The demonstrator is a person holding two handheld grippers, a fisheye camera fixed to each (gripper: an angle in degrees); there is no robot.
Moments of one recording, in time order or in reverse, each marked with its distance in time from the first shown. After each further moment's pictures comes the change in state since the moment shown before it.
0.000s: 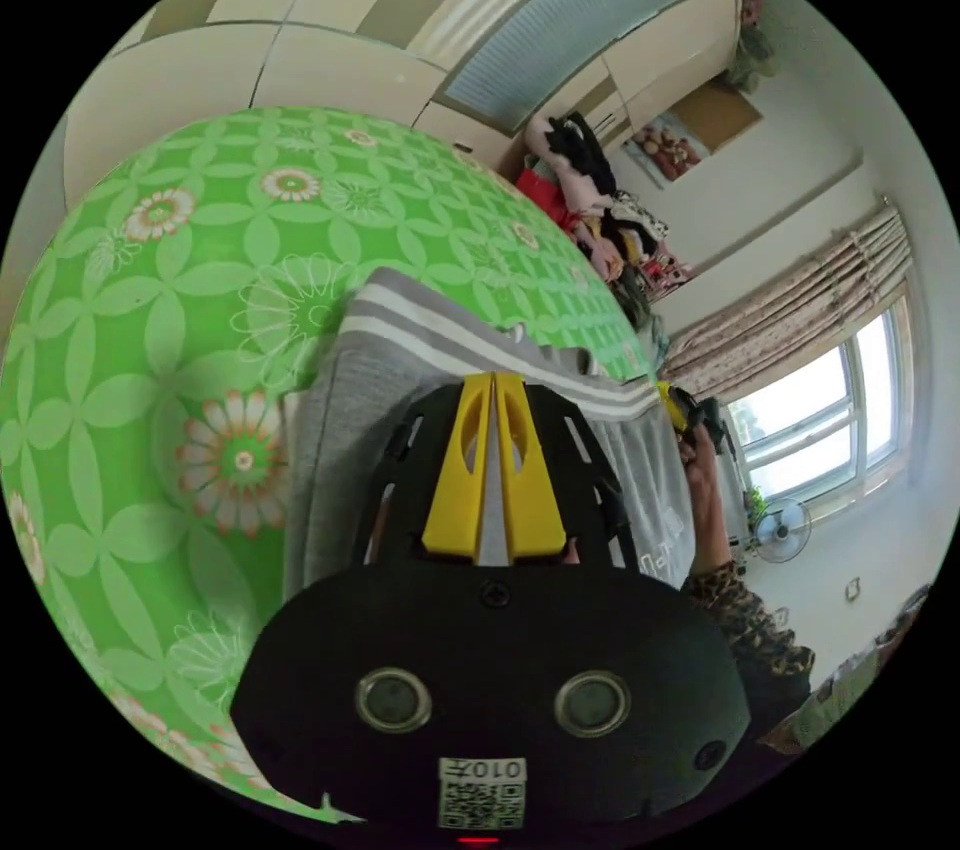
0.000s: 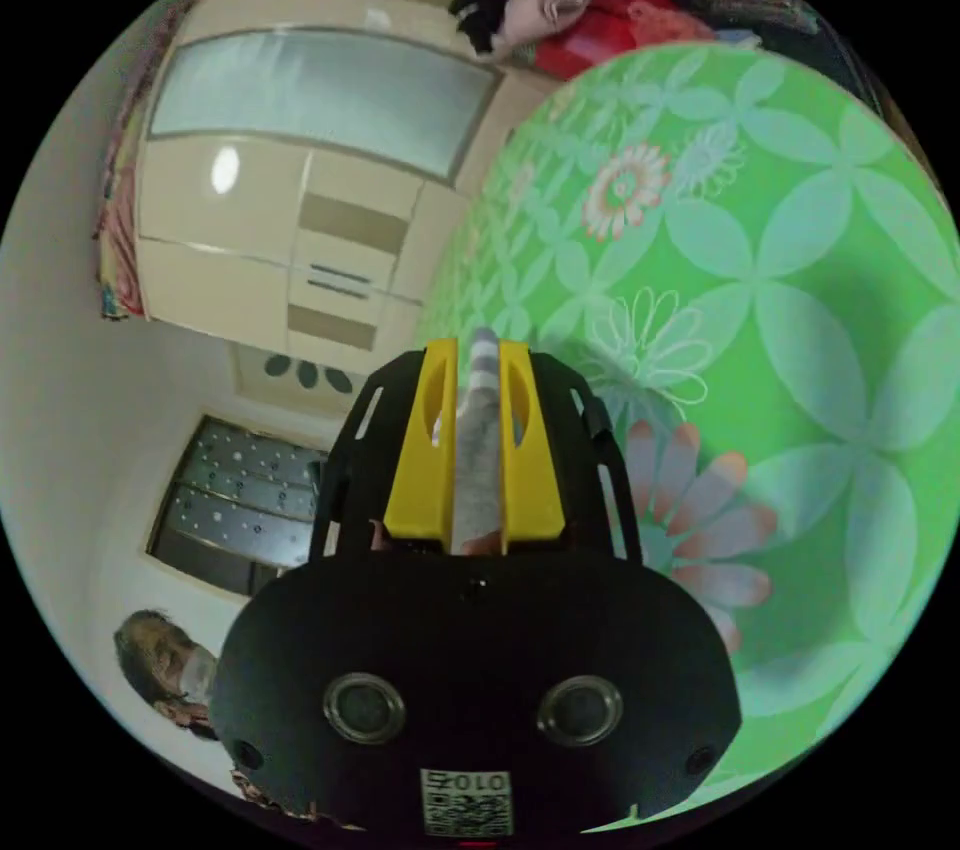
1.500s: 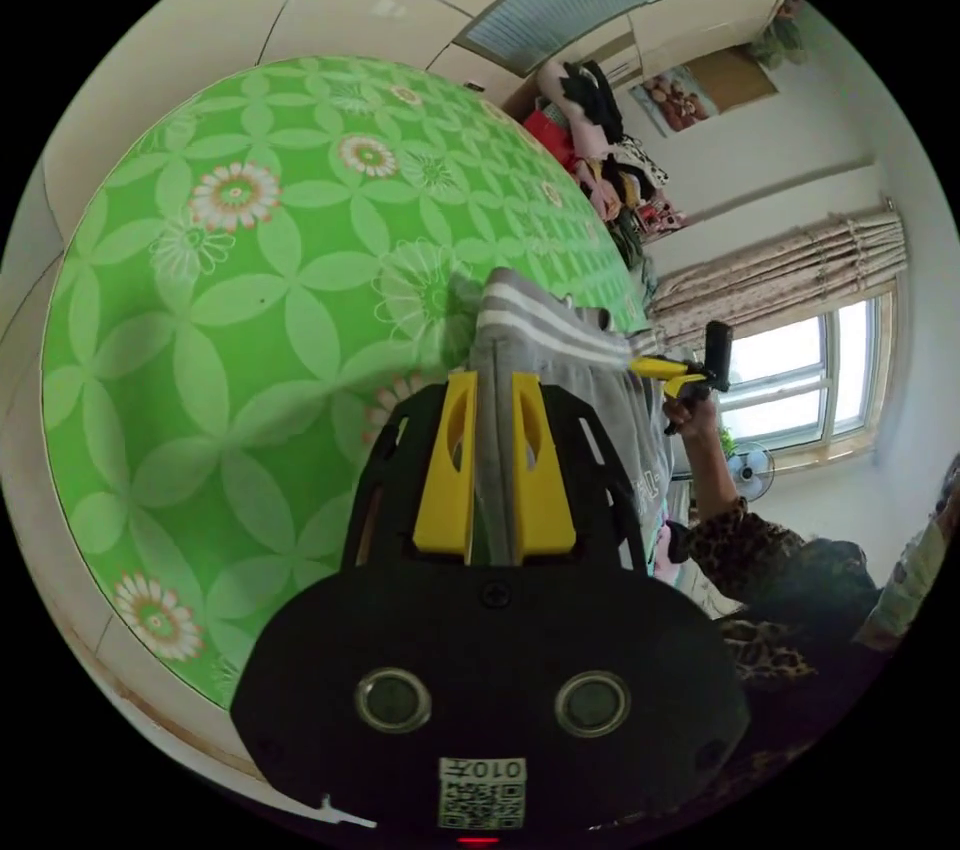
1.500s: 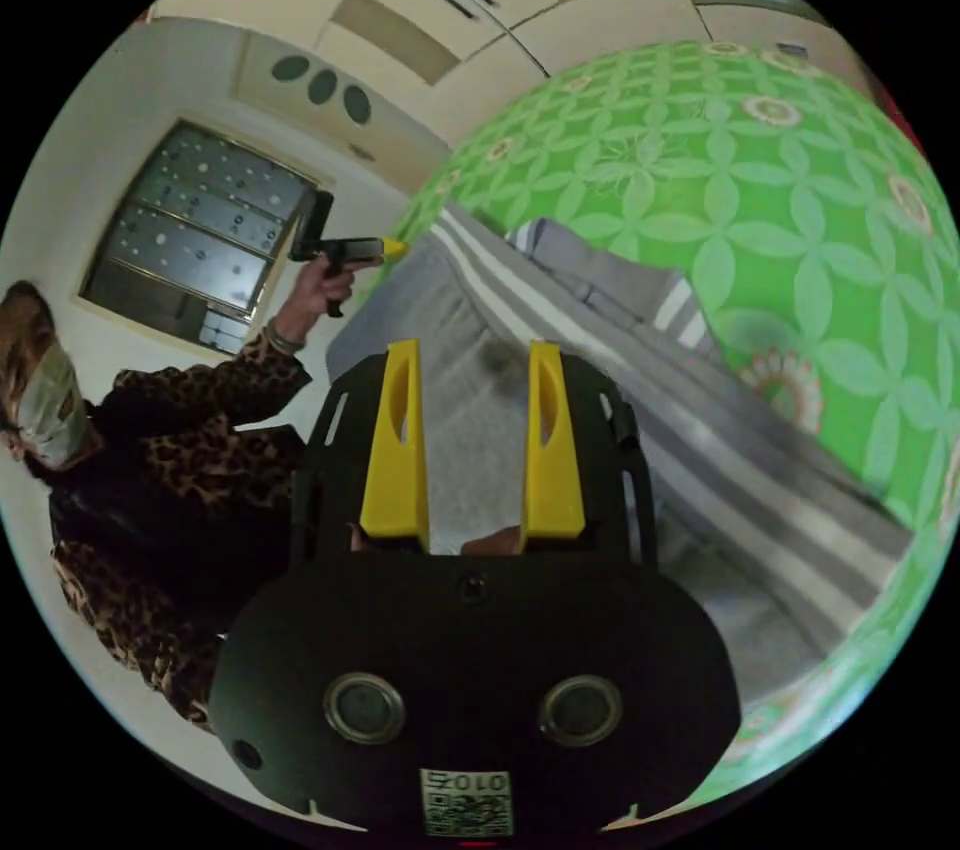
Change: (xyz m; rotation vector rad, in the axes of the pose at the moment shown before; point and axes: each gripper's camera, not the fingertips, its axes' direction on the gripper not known) left arm -0.131 -0.097 -0.029 -0.317 0.059 0.006; right arm -0.153 0.066 0.273 -0.766 0.183 -0.501
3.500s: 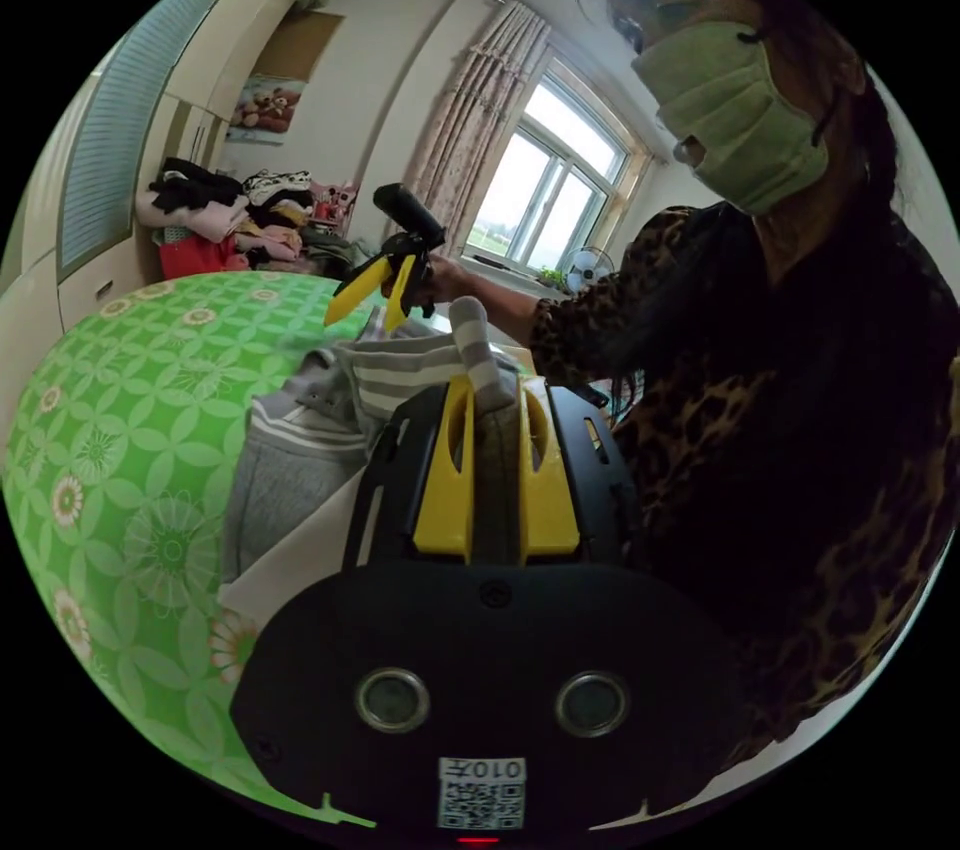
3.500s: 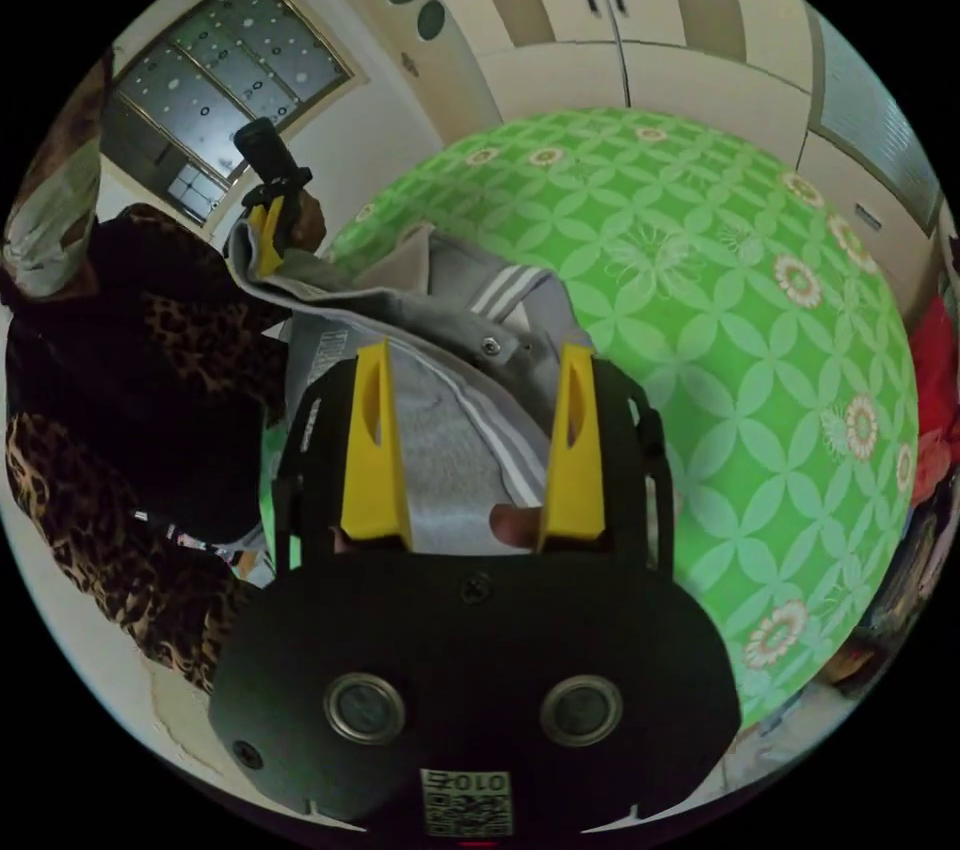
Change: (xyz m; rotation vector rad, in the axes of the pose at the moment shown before) left arm 0.165 0.100 -0.033 0.038 0.407 0.990; right arm -0.060 -0.118 0.043 -0.176 0.223 -0.335
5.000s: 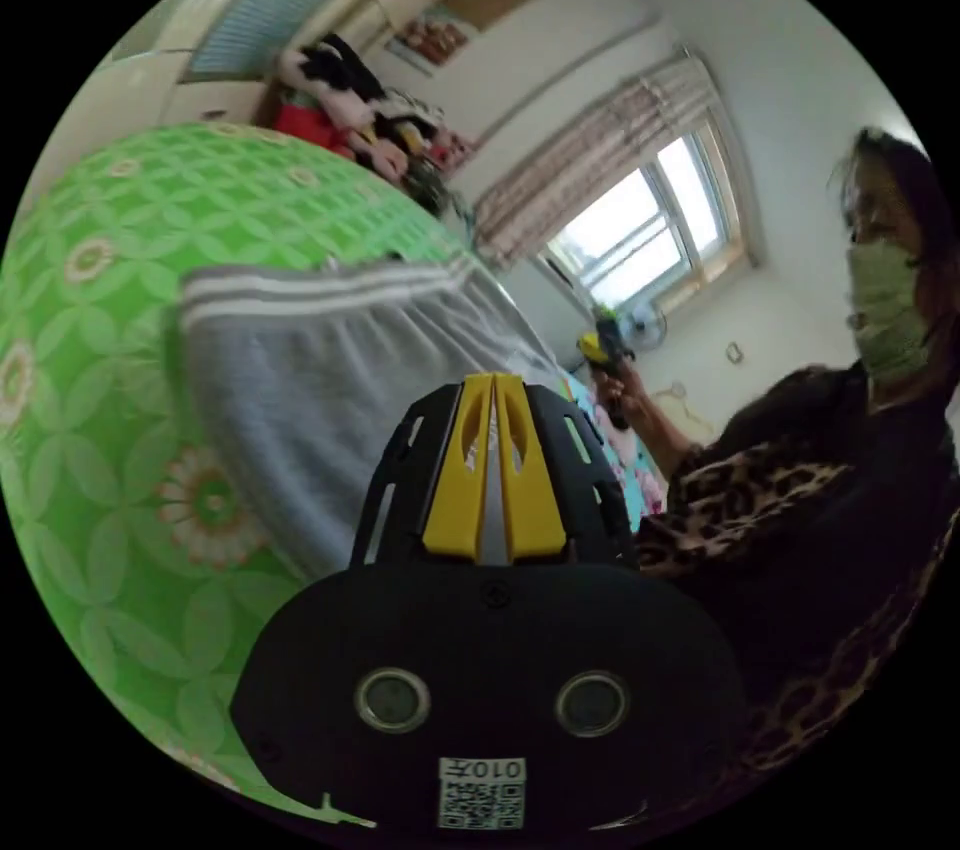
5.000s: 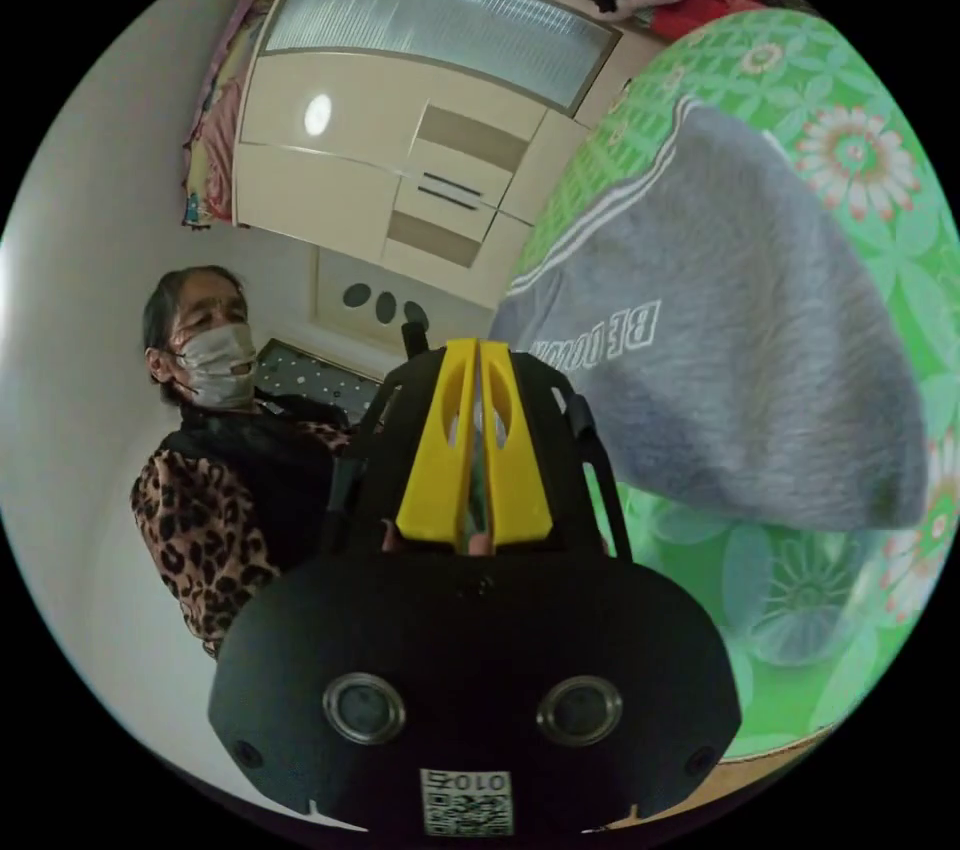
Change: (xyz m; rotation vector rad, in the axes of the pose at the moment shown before) left arm -0.133 0.012 0.028 -0.103 -0.026 -0.459; right arm -0.135 0.348 -0.028 0.885 -0.459 0.706
